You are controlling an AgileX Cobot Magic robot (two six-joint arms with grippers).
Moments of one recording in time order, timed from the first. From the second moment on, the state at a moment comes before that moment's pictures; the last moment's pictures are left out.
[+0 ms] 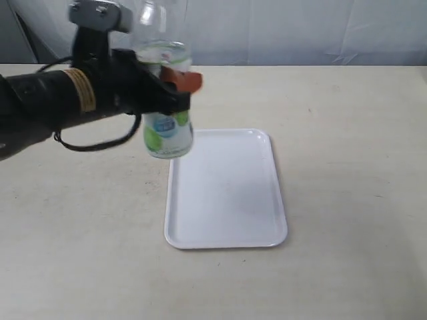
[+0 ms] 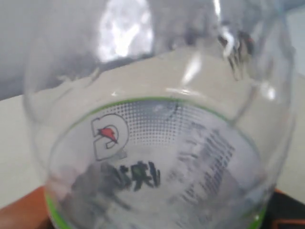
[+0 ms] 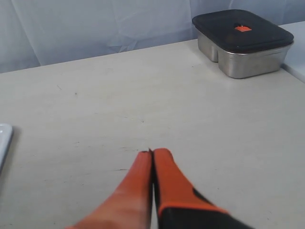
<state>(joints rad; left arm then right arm) -0.57 1.49 -0.78 0.50 -0.35 -0.66 -0.04 0.01 0.00 0.04 0.37 0.03</state>
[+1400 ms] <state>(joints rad) -0.54 2.04 -0.73 0.48 -1.16 -0.31 -0.04 0.01 0.00 0.04 0.37 0.03</state>
